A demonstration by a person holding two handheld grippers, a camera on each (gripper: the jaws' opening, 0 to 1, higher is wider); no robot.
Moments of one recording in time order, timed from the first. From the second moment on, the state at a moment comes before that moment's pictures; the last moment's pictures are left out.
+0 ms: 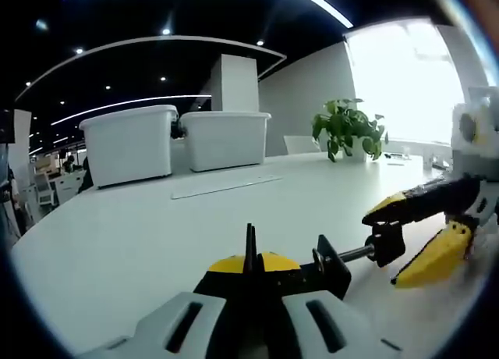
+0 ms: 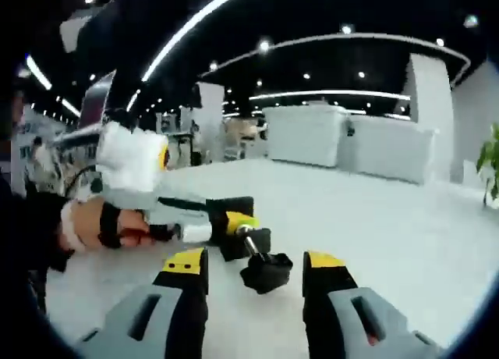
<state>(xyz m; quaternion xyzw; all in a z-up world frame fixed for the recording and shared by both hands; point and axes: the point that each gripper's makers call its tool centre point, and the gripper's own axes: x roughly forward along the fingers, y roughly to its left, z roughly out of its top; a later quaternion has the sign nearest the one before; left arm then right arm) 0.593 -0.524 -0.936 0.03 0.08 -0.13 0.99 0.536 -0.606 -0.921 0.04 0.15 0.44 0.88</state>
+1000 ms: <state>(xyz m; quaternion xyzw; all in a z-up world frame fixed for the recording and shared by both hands) 0.588 -0.528 -0.935 0.03 0.08 -0.13 0.99 0.529 -0.605 -0.915 -0.25 -0.06 0.40 0.88</state>
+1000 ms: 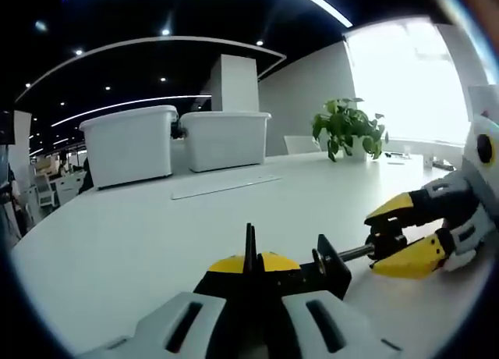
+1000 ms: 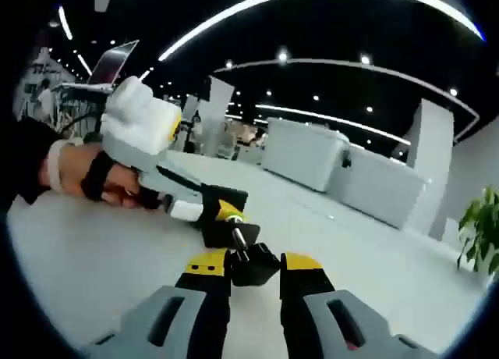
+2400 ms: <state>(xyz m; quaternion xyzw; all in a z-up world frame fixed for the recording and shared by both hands) 0.579 -0.533 -0.935 0.03 0.08 -0.14 0.99 0.552 -0.619 -0.935 0.23 0.25 0.41 0.84</state>
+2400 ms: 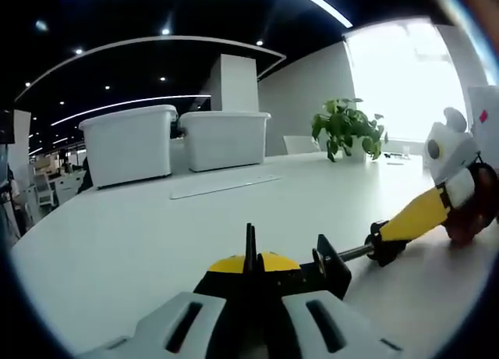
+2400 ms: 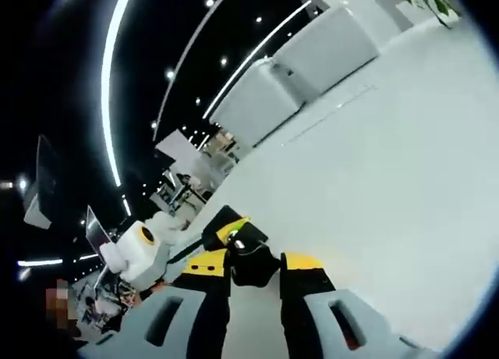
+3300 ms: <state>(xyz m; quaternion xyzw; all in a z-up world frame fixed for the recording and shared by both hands) 0.580 -0.531 -0.935 0.03 0.08 -0.14 0.99 0.530 -0.600 -0.911 -0.17 -0.02 0.44 0.88</state>
